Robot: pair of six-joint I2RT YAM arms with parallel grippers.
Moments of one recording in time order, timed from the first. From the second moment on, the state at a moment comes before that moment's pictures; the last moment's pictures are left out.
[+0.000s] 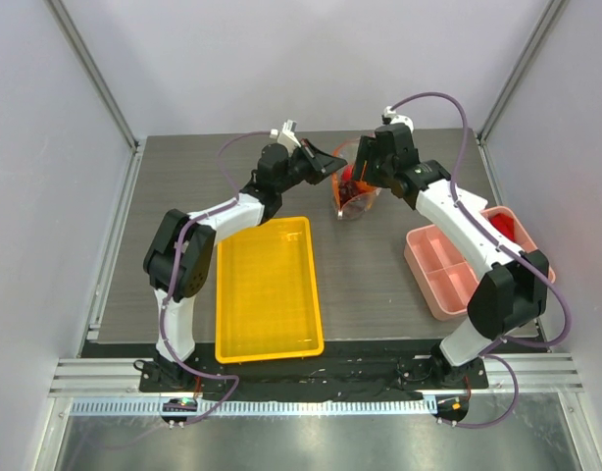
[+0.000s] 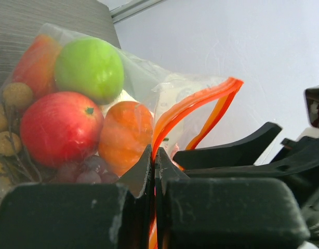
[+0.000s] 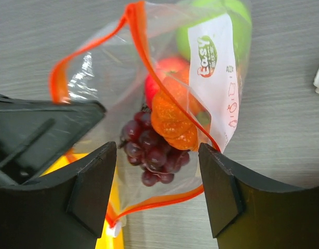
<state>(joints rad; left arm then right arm) -0.55 2.00 1.41 0.57 0.33 -1.12 0.40 1.59 1.49 -0.50 0.19 0.46</state>
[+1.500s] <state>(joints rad) -0.55 2.00 1.45 0.46 0.30 -1.02 0.40 1.67 1.63 -0.54 0.41 0.24</state>
